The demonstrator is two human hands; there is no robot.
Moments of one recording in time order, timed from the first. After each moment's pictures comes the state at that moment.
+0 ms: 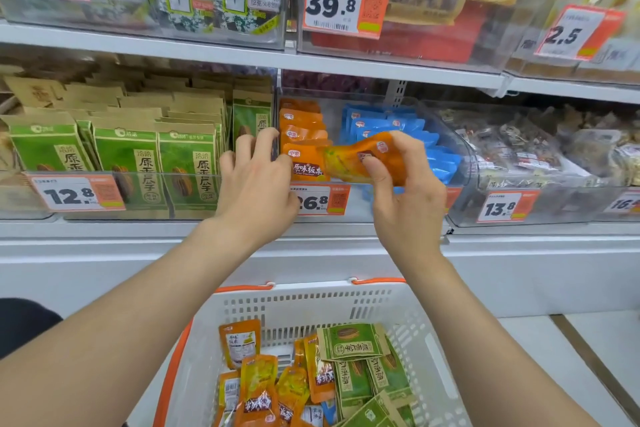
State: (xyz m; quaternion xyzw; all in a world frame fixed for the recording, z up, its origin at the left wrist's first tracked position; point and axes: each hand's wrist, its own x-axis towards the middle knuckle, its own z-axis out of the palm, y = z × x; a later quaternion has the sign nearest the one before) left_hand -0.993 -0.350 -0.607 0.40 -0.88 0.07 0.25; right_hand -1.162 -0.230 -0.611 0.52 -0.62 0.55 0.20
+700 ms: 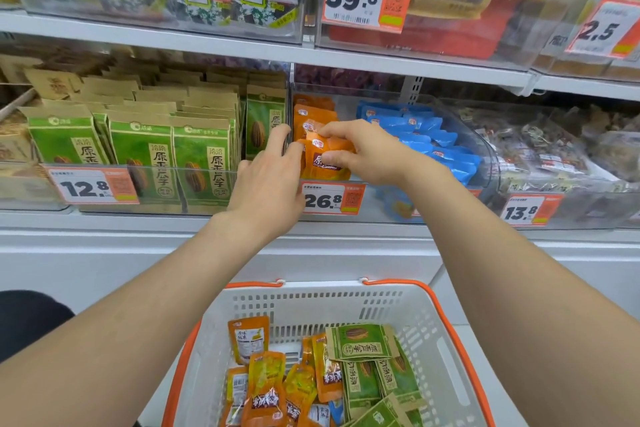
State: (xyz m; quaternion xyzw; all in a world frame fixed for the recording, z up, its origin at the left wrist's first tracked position) left_hand -0.994 -0.361 -0.610 0.40 -0.88 -0.02 0.26; right_hand -1.192 -0.330 -0.562 0.70 -0.67 0.21 -0.10
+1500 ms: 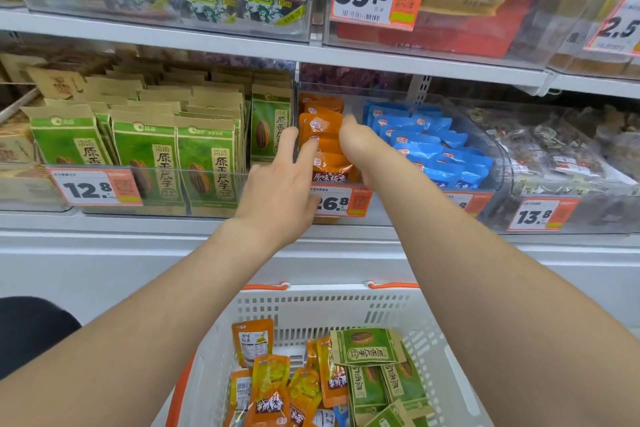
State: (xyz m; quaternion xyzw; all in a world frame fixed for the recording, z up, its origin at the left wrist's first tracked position) left_hand -0.997 -0.362 -0.619 0.37 -0.89 0.02 0.26; right_hand -1.157 -0.379 -0.569 0.27 -0.80 0.42 -0.32
